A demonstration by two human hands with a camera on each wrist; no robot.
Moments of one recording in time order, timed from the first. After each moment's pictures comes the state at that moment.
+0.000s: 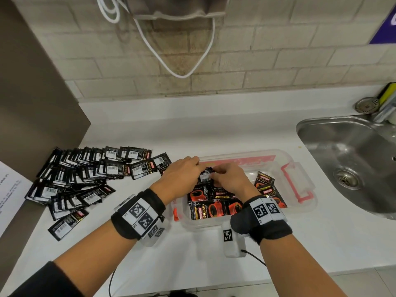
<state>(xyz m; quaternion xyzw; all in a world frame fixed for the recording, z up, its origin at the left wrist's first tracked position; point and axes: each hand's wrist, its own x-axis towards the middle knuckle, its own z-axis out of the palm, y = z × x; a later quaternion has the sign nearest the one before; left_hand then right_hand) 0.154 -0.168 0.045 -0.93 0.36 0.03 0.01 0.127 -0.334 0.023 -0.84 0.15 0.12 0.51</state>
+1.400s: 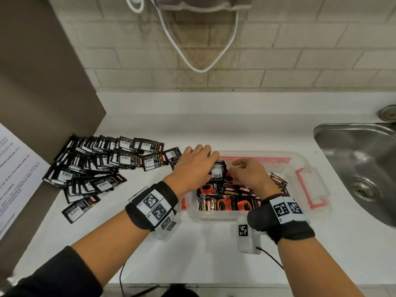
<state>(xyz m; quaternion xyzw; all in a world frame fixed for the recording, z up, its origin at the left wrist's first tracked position) 0.154 -0.170 0.048 -0.94 0.33 -0.01 0.00 0.130 -0.350 0.031 -0.84 0.18 0.12 0.50</state>
